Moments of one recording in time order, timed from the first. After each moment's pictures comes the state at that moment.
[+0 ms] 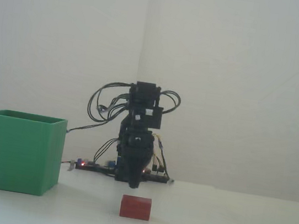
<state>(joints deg) -6.8 44.6 33.9 97.4 -1.4</state>
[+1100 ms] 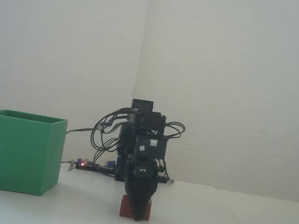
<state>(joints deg) -8.1 32.7 28.7 97.4 -1.5</state>
